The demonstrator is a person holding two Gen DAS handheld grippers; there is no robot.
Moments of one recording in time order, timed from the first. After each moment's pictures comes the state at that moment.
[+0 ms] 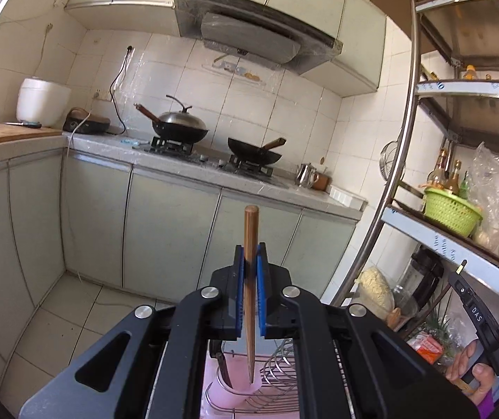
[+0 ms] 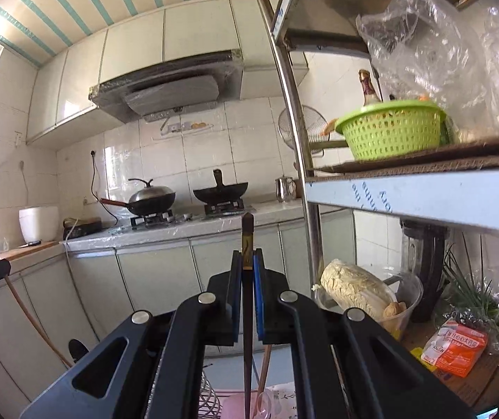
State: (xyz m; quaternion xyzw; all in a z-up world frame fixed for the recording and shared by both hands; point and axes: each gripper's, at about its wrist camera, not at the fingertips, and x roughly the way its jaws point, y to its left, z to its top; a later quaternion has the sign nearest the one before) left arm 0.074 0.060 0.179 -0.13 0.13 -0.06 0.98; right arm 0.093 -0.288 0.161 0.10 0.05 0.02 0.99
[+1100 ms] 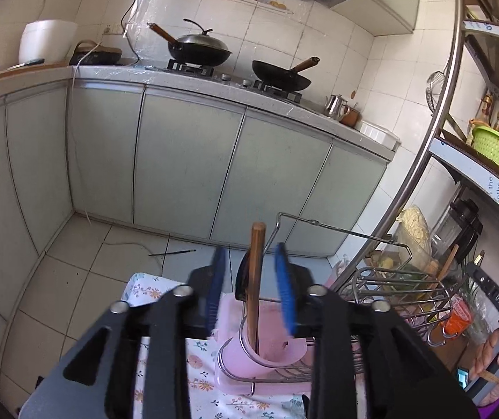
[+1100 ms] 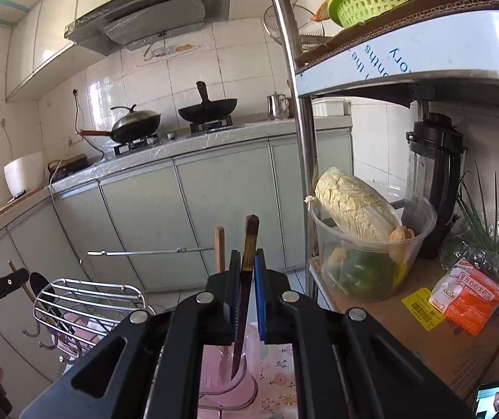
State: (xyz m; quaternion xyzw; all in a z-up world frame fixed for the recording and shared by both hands) left arm 0.139 0.060 0.077 -0.14 0.26 -0.03 0.95; right arm 0.147 -0.297 0.091 0.10 0.21 0.03 0.97
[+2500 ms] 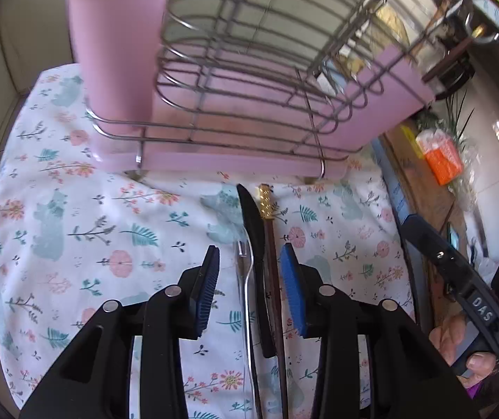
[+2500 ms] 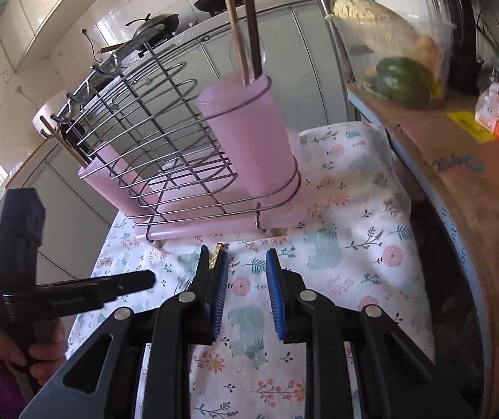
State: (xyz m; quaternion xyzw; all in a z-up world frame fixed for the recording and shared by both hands) left arm 0.094 -0.057 -0.082 -0.09 0.56 -0.15 0.81; right arm 0.063 -0.286 -0.048 0.18 0.41 0.15 0.88
